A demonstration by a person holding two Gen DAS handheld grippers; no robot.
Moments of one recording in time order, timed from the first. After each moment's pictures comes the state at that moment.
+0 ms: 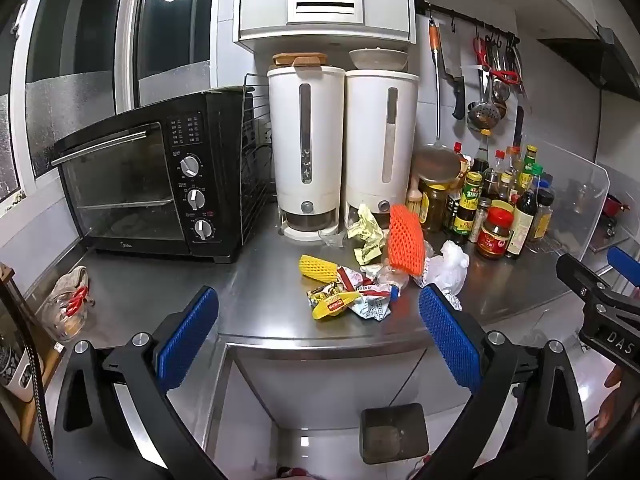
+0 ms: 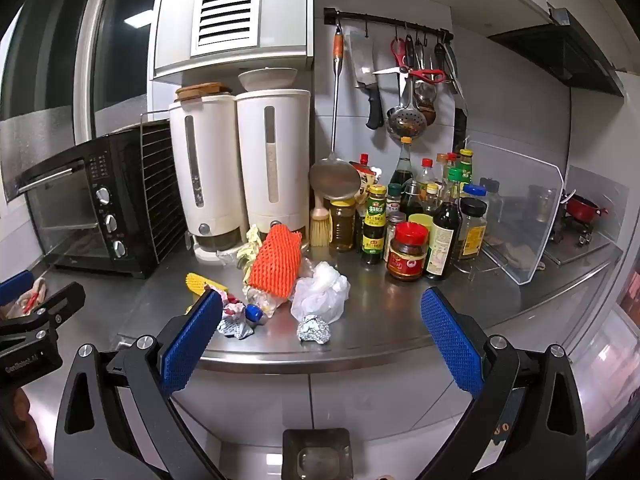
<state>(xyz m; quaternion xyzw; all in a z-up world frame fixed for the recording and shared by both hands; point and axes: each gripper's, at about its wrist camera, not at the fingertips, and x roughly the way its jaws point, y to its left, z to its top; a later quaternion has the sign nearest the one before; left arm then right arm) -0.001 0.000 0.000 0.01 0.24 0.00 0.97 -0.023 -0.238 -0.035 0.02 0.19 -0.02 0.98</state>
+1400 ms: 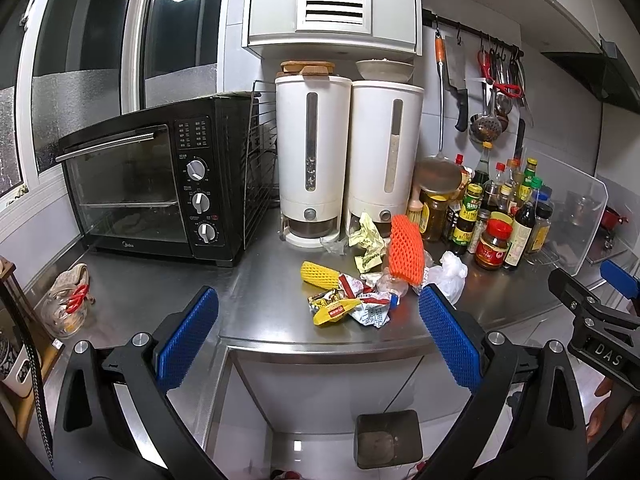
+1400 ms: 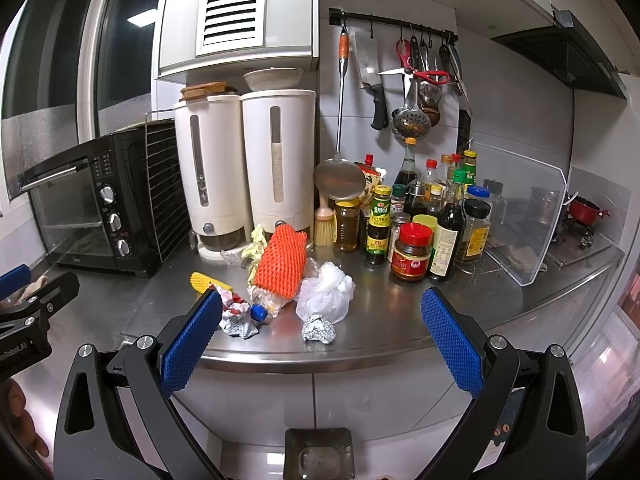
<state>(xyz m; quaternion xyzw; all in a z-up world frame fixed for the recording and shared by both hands) -0.006 0.006 0.011 -0.01 0.23 0.00 0.97 -0.023 -0.229 -0.034 0.02 0.19 -0.03 0.98</state>
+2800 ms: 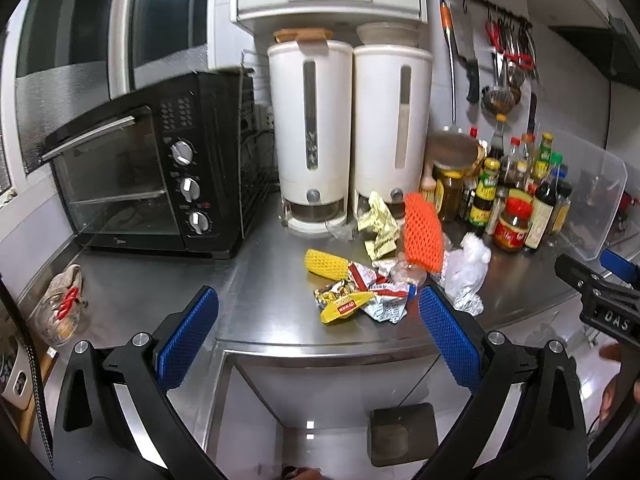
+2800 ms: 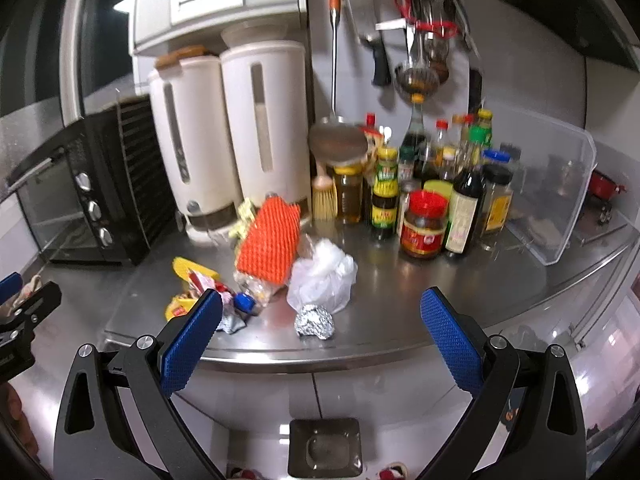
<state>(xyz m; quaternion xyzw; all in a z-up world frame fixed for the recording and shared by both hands) 0.049 0.005 -0.022 0.02 0.27 0.00 0.96 0.046 -0.250 -0.069 0.04 0.25 -0.01 0.97</state>
